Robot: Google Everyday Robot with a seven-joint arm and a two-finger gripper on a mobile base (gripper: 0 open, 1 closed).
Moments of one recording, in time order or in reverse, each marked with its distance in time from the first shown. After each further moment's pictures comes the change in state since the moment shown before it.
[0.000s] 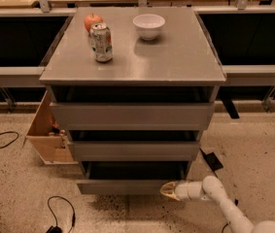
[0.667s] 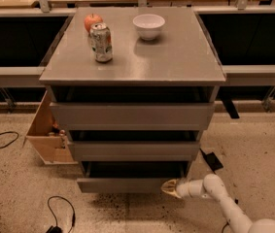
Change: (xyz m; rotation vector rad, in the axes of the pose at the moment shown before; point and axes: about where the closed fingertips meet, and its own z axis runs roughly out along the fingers) arm 0.002 -0.012 -0.002 0.012 0.004 -0.003
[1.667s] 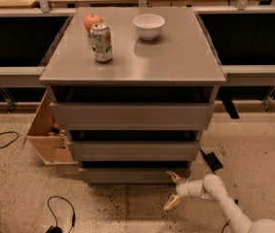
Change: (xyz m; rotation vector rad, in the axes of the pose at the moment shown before) arm 0.000 0.000 0.000 0.000 0.000 0.000
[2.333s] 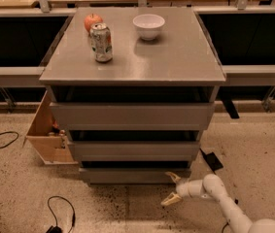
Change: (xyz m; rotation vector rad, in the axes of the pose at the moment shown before) arm 0.000 0.000 0.000 -0.001 0.000 0.000
